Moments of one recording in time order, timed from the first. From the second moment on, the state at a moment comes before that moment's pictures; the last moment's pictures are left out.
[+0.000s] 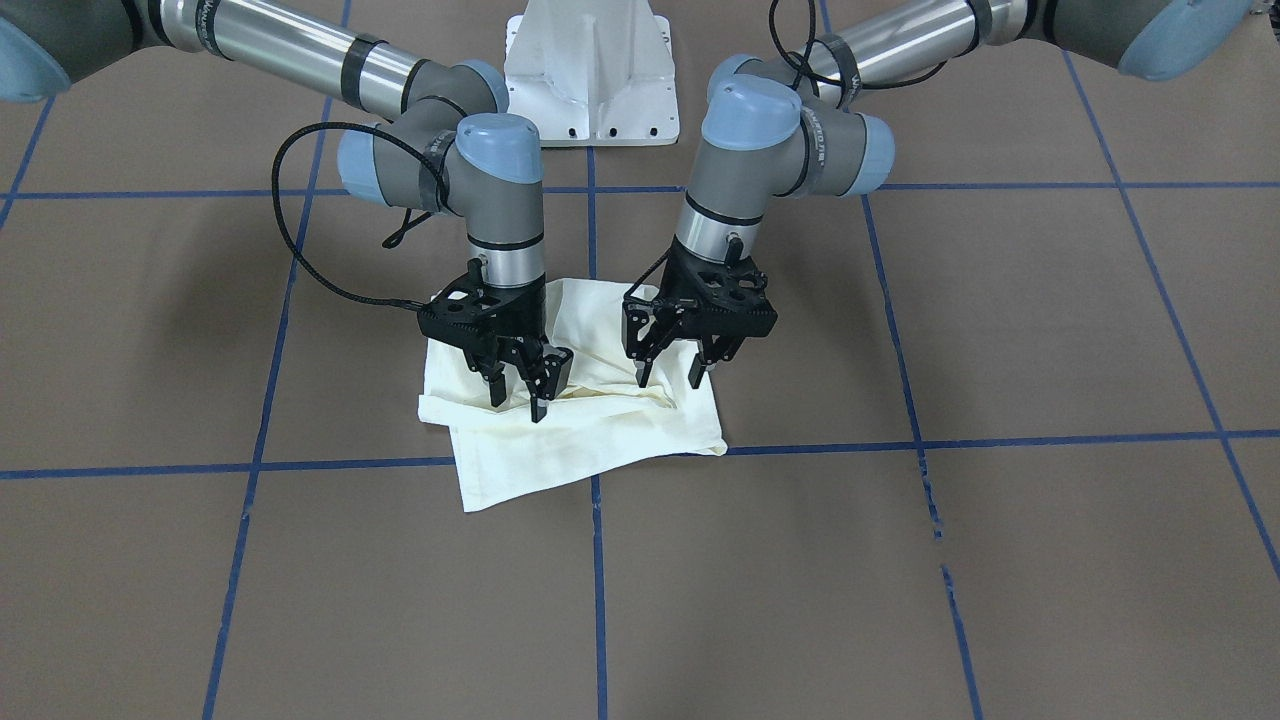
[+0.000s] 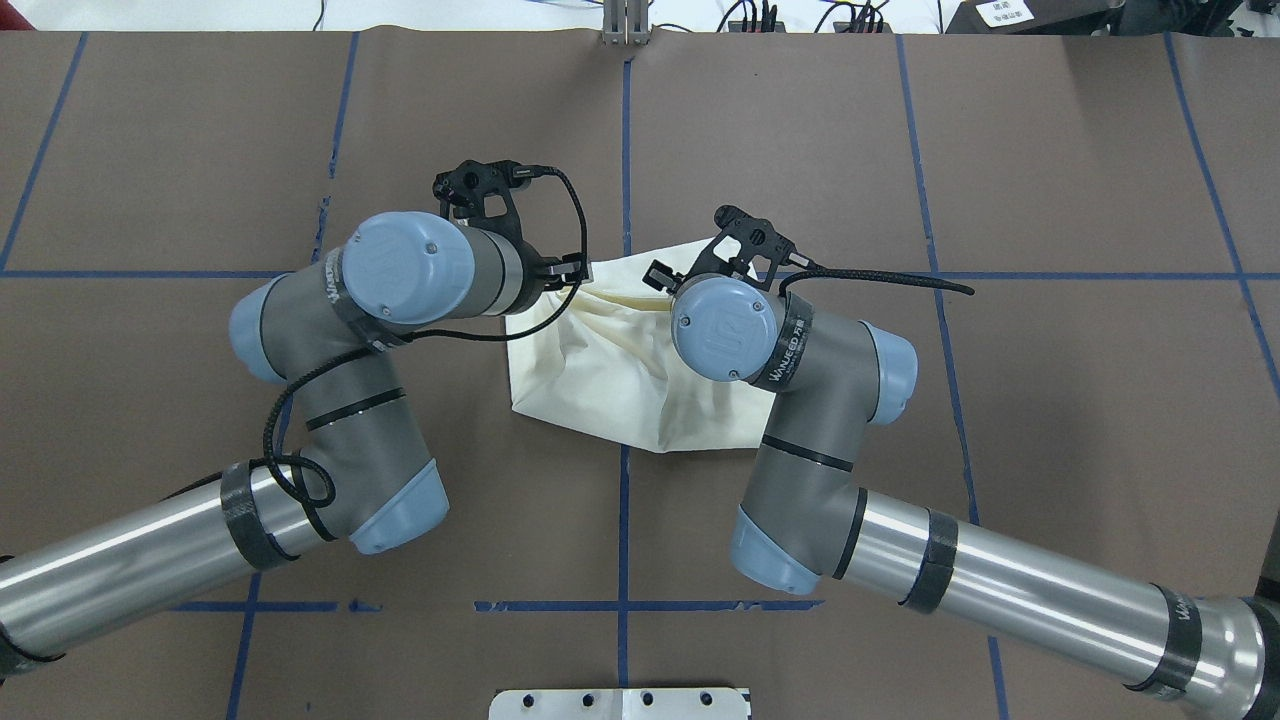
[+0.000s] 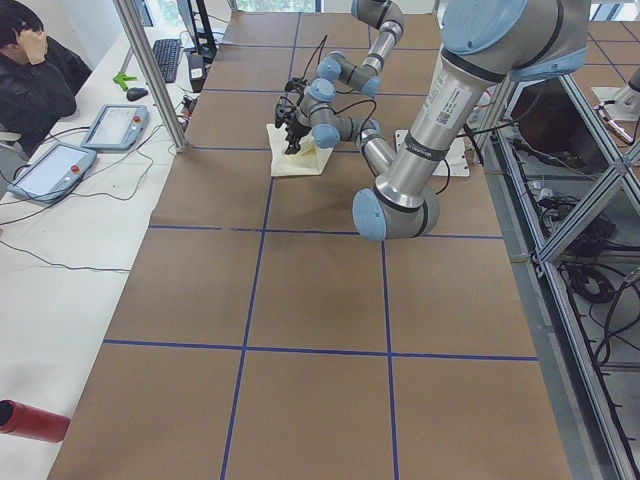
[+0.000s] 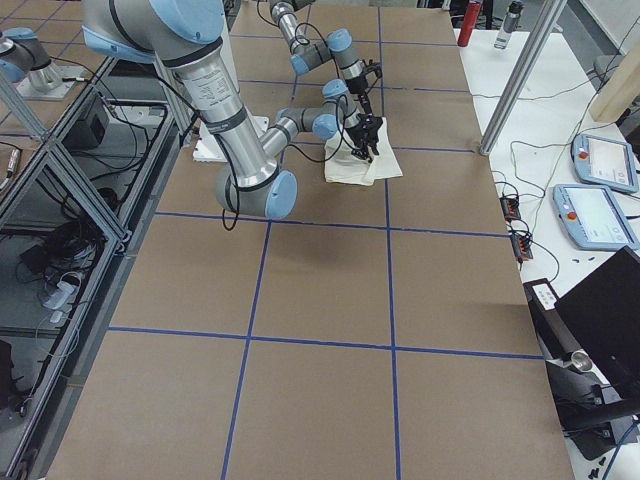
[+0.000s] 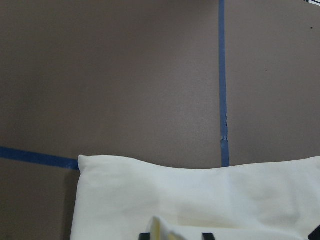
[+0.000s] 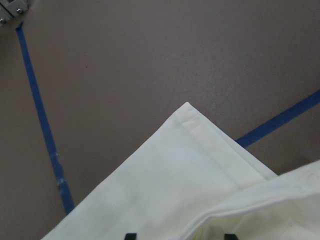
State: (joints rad) left arm -0.59 -2.22 -1.56 -2.02 -1.65 -1.30; right arm 0.47 -0.89 1.48 -1.26 1.39 1.76
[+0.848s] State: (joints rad) left arm -0.65 -2.18 -1.59 -2.05 -1.73 -1.19; right arm 0.43 -0.99 1.58 -1.10 1.48 1.43
